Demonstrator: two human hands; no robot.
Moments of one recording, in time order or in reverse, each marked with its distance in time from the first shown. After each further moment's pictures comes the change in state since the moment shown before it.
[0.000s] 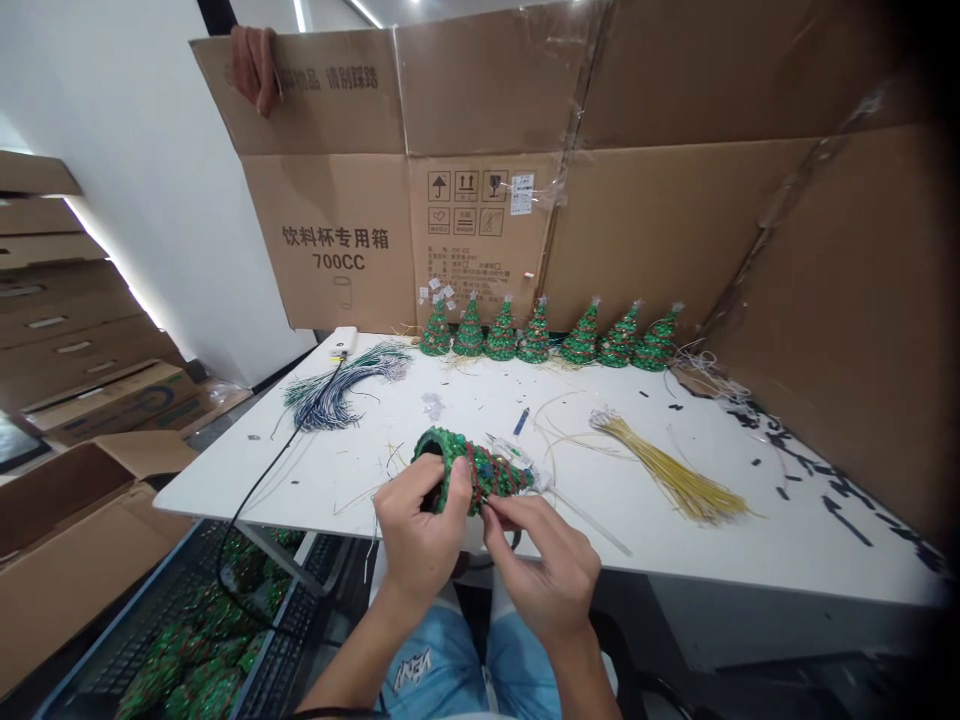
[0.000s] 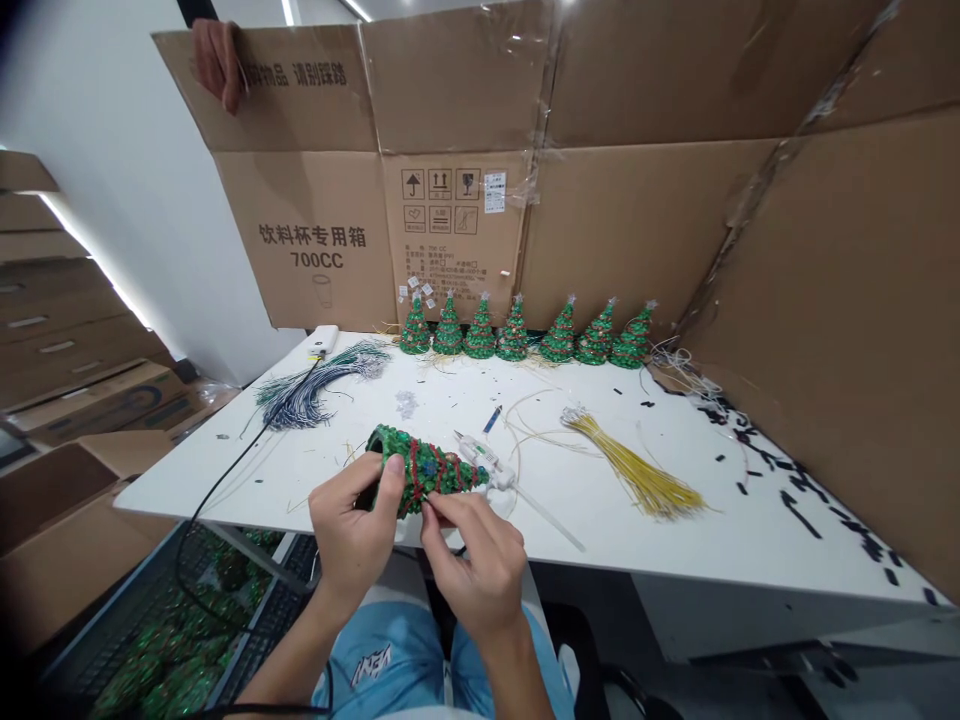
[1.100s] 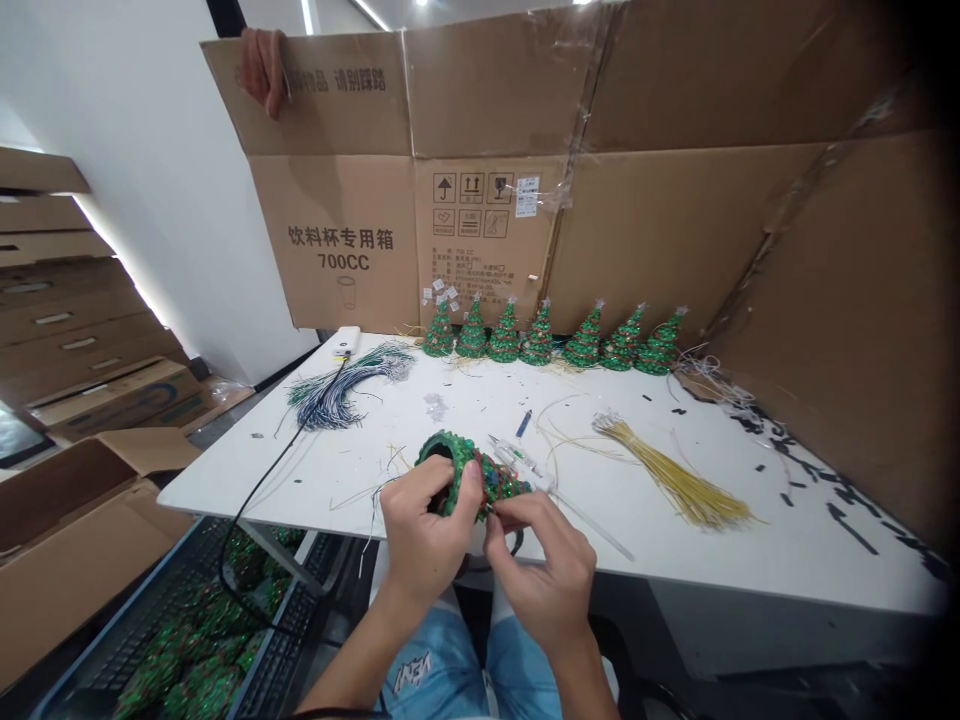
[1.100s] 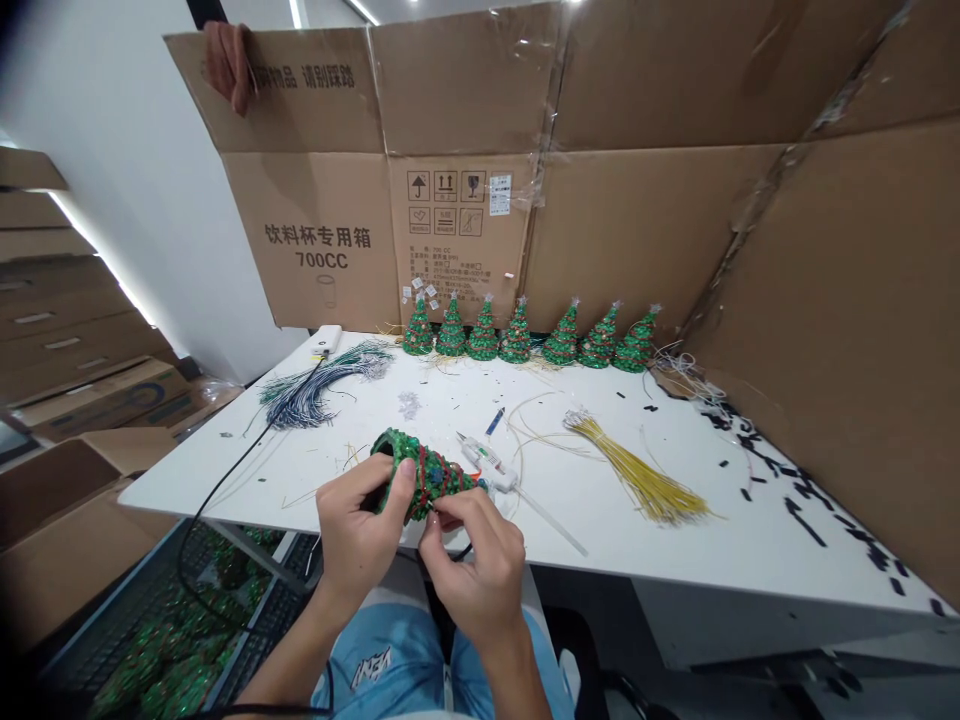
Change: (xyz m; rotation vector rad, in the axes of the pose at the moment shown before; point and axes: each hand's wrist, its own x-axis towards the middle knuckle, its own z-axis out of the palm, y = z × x) left_hand 0.002 0.000 0.000 0.006 -0.063 -0.023; right_hand 0.001 -0.002 0.000 0.061 -0.048 0.090
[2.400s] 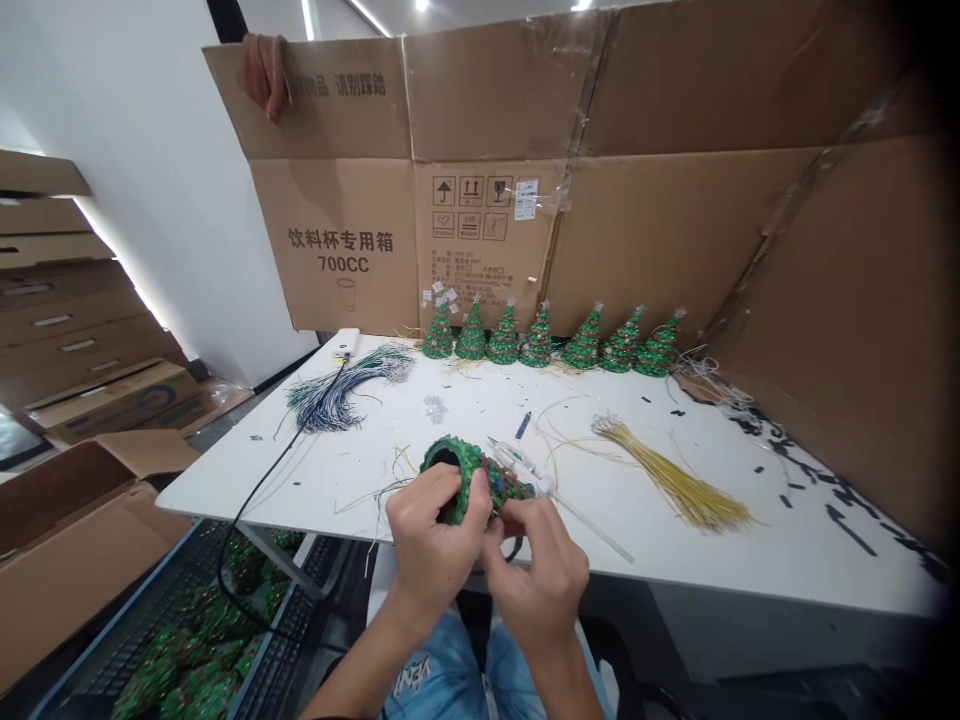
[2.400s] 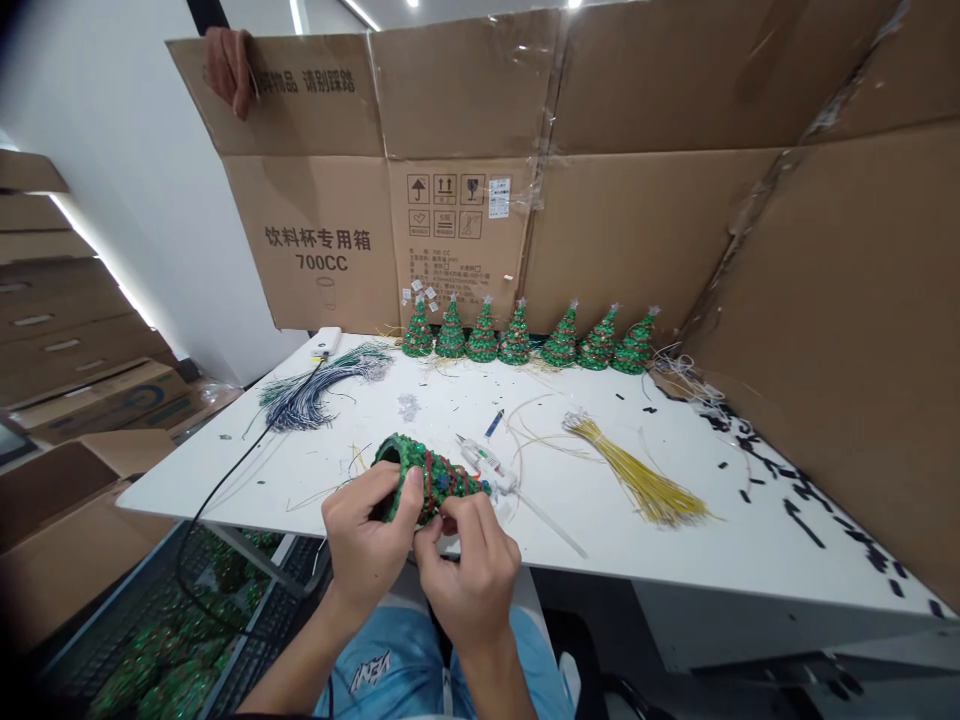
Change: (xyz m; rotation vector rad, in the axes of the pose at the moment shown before) left_hand -0.007 0.001 0.009 0.036 0.044 0.057; right_hand -0.008 -0.001 0.015 -0.301 0.130 -0.030
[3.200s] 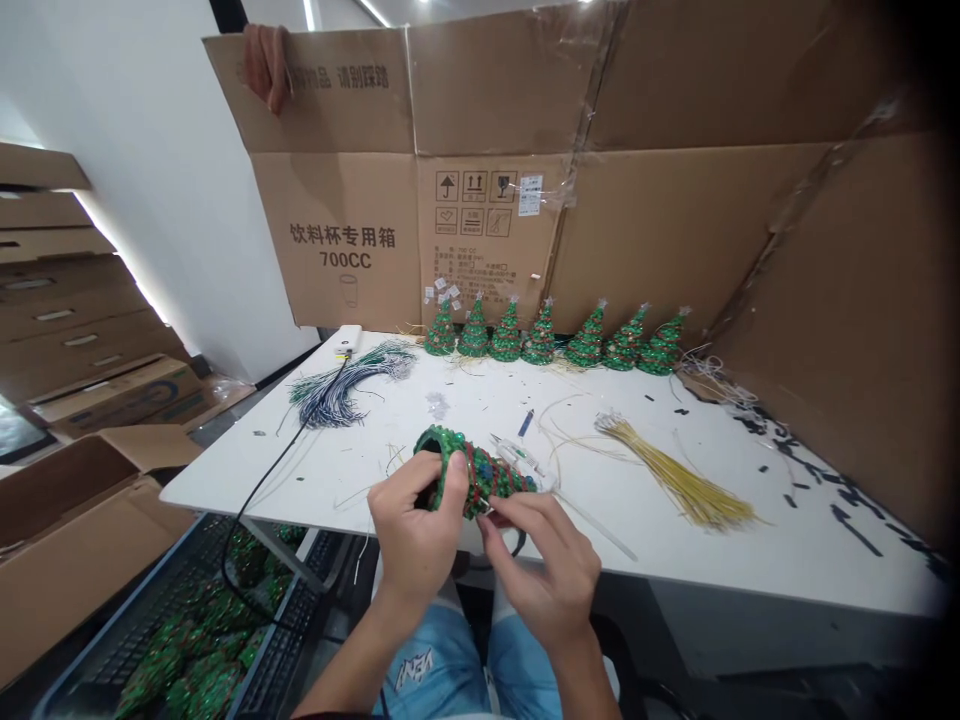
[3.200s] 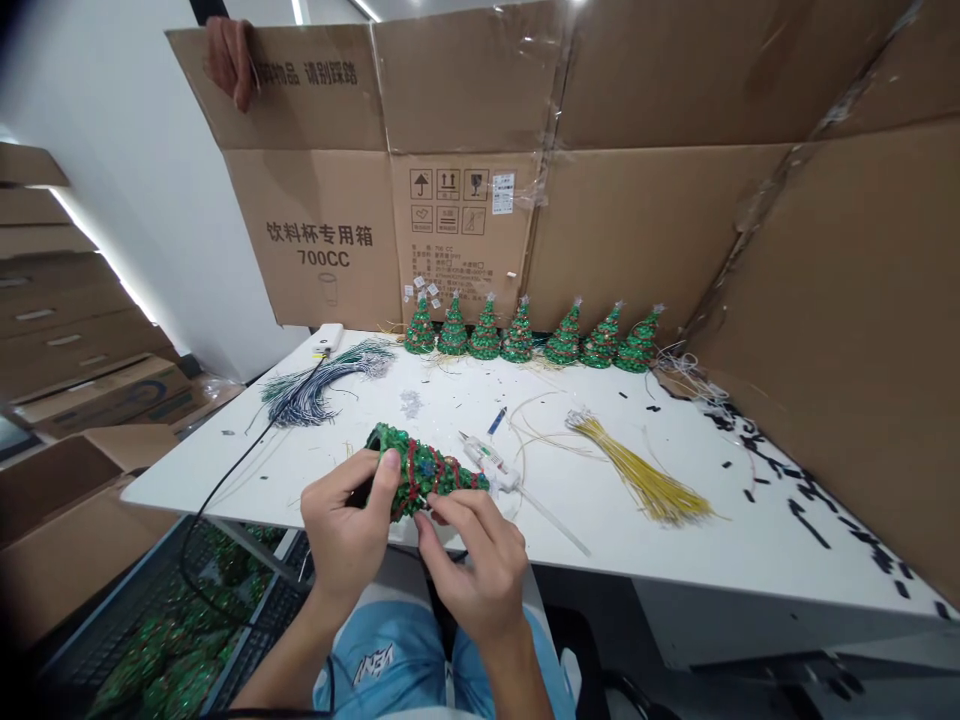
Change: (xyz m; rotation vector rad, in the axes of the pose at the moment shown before) left_hand 0.013 0.006 -0.017 -0.072 0.039 -0.134; right_hand 0.008 0.006 -0.012 0.261 -0.089 -0.092
